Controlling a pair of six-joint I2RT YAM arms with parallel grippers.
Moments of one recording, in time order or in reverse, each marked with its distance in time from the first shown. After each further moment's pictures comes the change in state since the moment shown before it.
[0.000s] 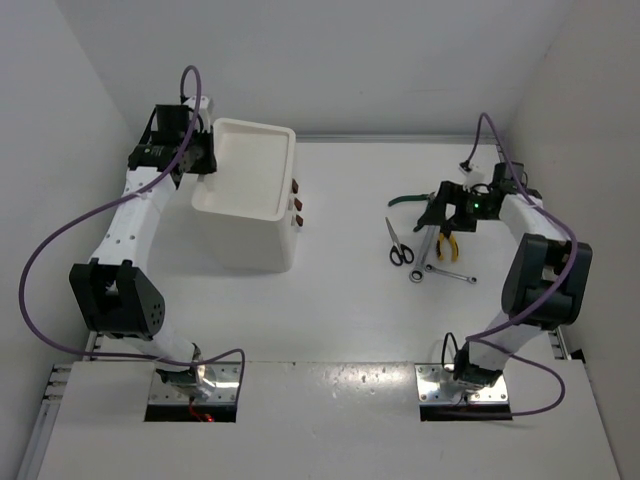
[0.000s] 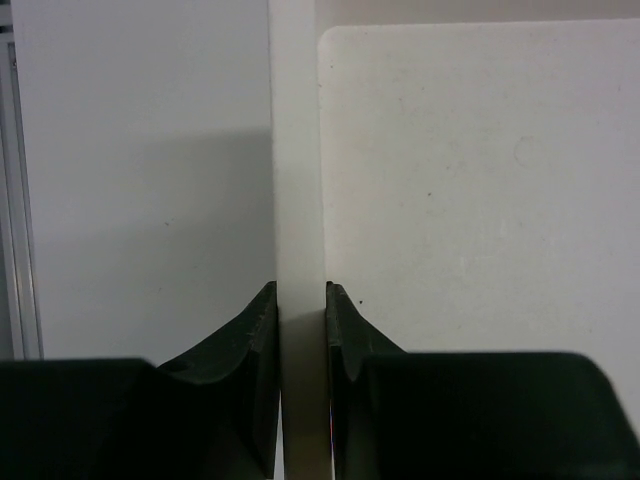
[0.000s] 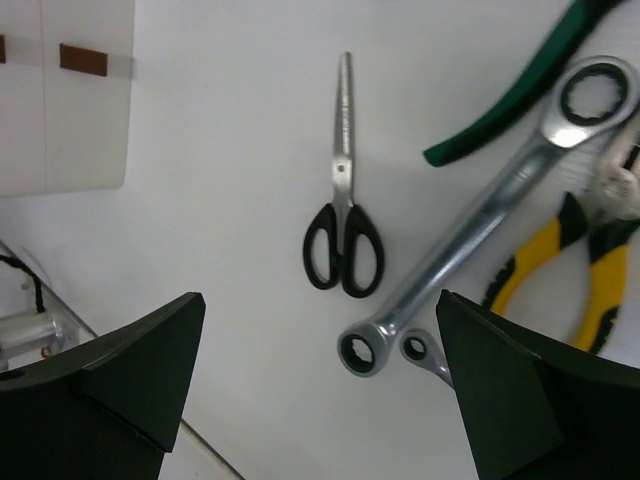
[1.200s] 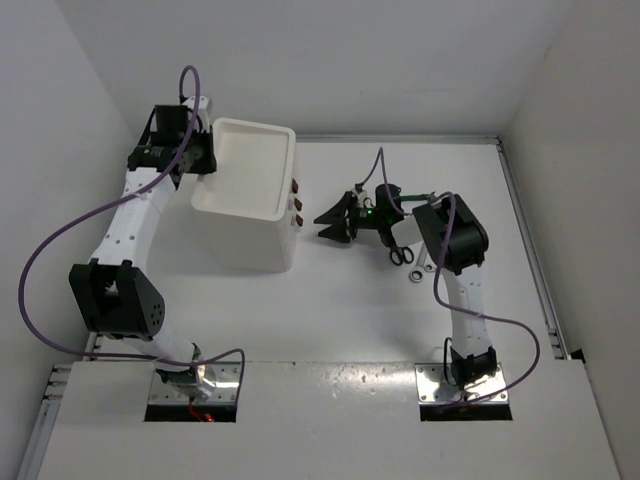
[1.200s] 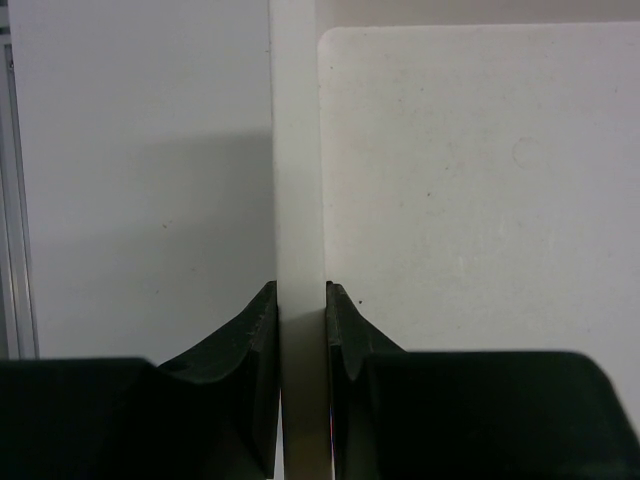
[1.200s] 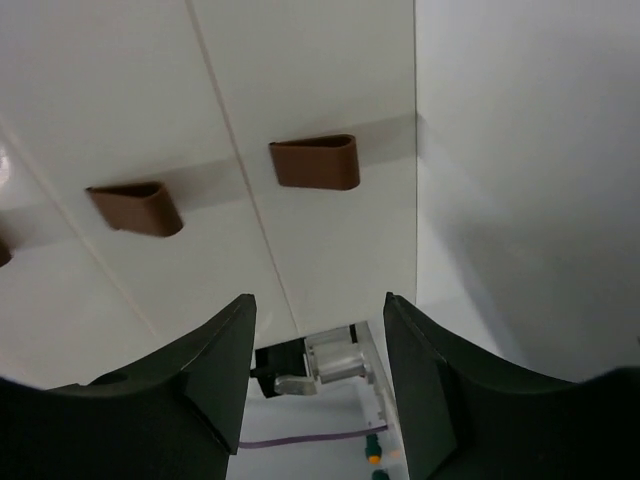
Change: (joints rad) left arm 0.011 -0.001 -0.009 0.013 0.006 -0.007; right arm 0.597 0.601 -0.027 1.395 -0.203 1.440
